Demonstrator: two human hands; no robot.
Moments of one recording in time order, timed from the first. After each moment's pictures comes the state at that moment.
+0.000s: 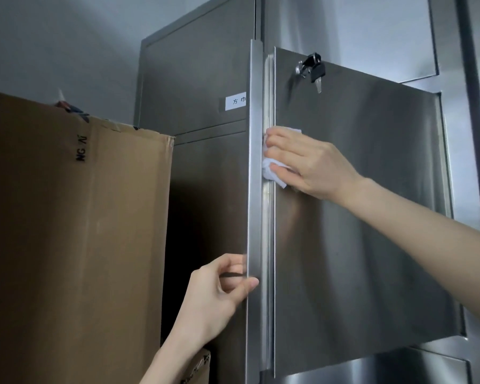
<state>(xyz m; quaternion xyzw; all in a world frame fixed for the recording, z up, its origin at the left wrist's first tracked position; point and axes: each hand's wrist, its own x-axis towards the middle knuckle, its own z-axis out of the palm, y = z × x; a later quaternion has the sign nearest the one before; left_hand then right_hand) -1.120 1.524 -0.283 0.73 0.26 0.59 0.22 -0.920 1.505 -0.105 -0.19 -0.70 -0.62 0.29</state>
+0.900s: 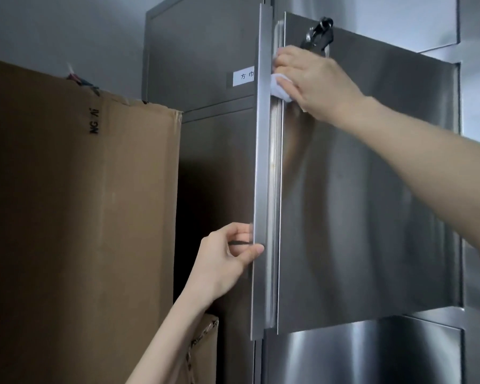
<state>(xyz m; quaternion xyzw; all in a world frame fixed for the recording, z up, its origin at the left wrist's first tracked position) -1.118 1.515 -0.280 0.73 0.27 0.59 0.24 -0.934 1.500 -0.036 -0.31 -0.67 -0.63 0.25</state>
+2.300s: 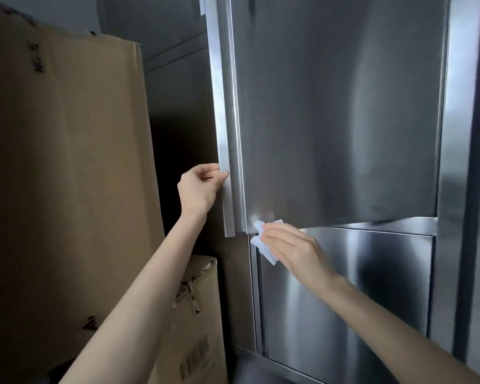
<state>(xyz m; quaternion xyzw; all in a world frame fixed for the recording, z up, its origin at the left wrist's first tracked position) -1.095 1.585 -0.296 0.59 0.36 0.67 0.27 -0.919 1.517 -0.404 -0.32 -0.77 -0.30 0.46</state>
